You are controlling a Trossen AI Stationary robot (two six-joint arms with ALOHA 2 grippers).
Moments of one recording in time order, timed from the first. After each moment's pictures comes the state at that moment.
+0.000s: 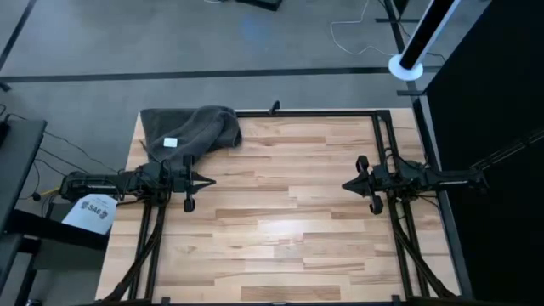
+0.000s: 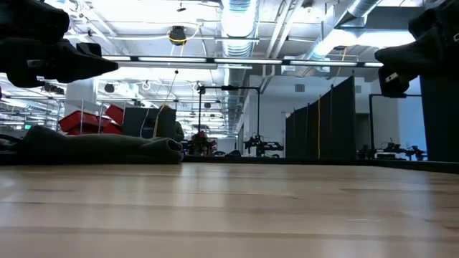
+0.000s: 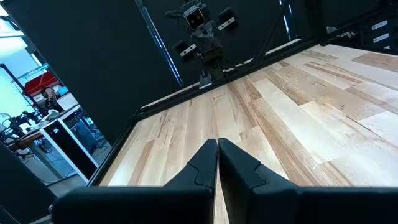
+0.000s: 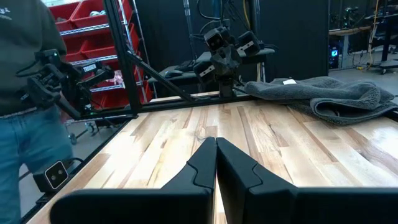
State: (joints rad) left arm -0.01 0.07 0.02 0.00 -0.06 0.43; right arm 0.04 0.01 0.01 0.01 -0.05 0.13
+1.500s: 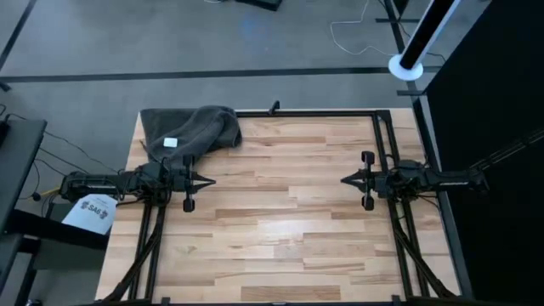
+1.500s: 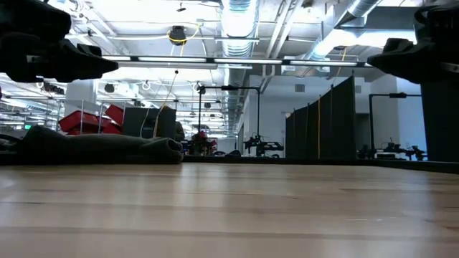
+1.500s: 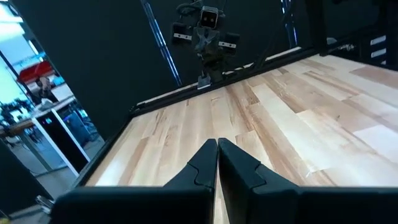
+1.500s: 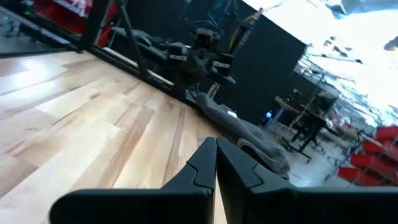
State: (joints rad) left arm -0.01 0.07 0.02 0.01 -0.06 0.34; right arm 0.00 0.01 0.01 0.01 0.02 -0.52
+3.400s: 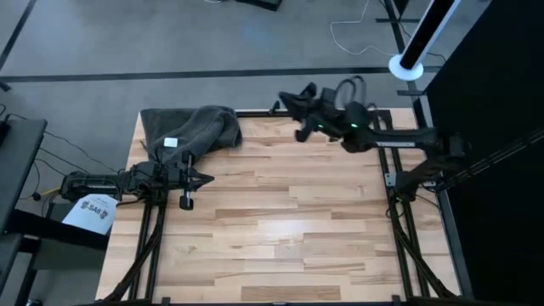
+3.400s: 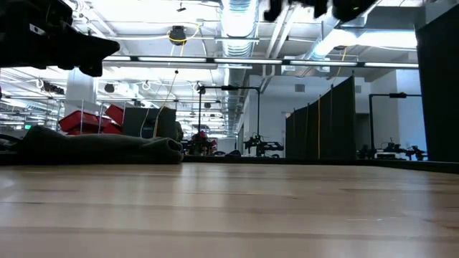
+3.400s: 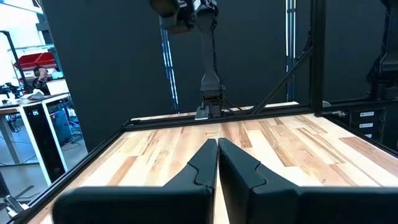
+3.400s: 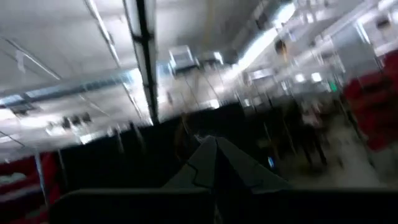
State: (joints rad) left arm 0.00 0.07 0.02 0.15 -0.06 0.13; right arm -0.28 1.54 1.11 0.88 0.05 0.32
